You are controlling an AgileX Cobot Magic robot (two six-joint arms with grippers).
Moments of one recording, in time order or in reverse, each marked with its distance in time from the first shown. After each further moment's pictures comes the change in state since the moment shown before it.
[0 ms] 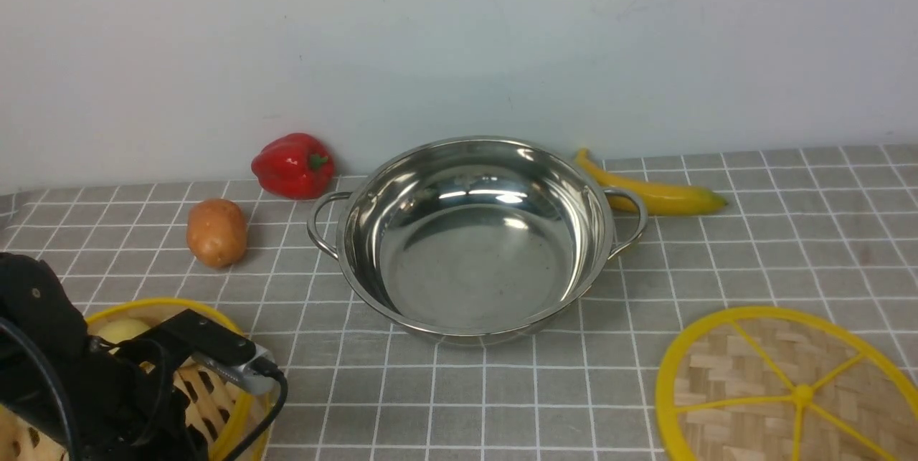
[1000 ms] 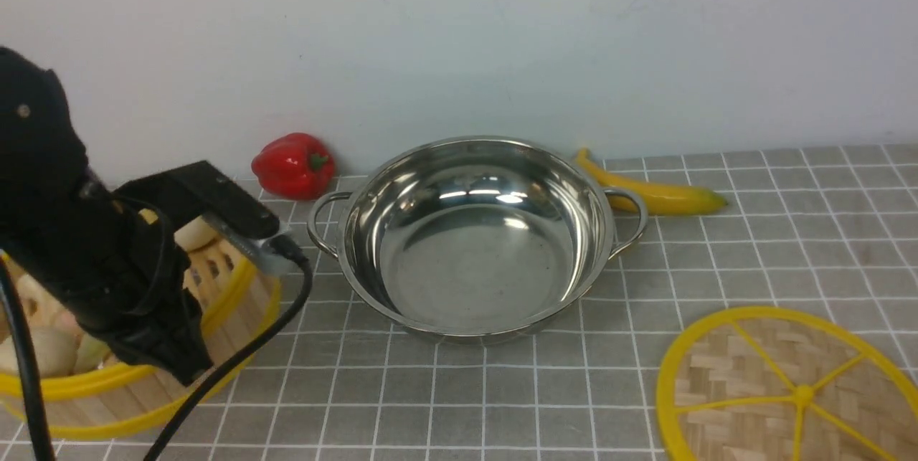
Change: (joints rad) right arm 0.000 0.000 0.000 0.000 0.000 0.000; left arm -0.236 -0.109 -0.436 0.273 0.364 -0.228
